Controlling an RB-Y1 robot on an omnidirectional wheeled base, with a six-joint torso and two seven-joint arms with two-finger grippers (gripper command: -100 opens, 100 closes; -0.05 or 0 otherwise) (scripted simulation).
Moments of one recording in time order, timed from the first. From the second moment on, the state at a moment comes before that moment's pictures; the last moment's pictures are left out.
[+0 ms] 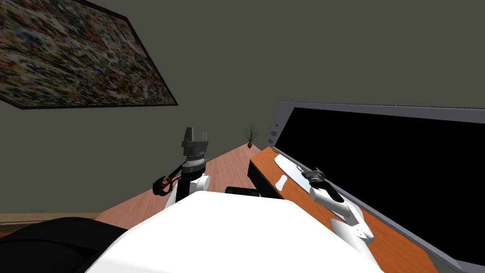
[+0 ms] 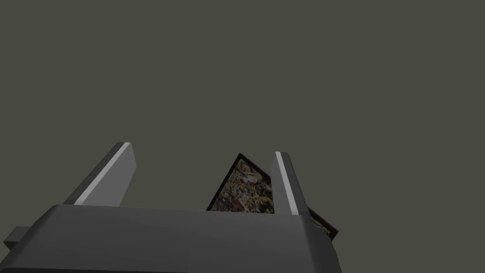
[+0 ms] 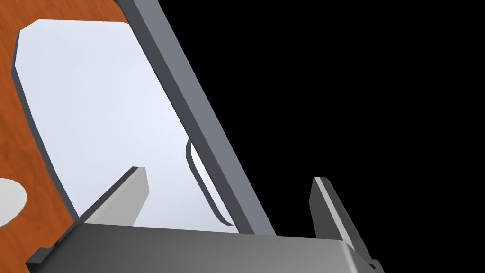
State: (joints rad) left arm 0.51 -0.02 -0.06 -2.40 -0.11 -0.54 0.13; right arm 0.32 -0.36 -0.47 -1.61 -0.19 0.29 -0.91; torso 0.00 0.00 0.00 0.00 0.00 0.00
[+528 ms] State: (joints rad) left arm 0.51 -0.02 -0.06 -2.40 -0.11 -0.54 0.13; right arm 0.28 -0.37 -0.54 -1.49 -0.23 0.44 -1.05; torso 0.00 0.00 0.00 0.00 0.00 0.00
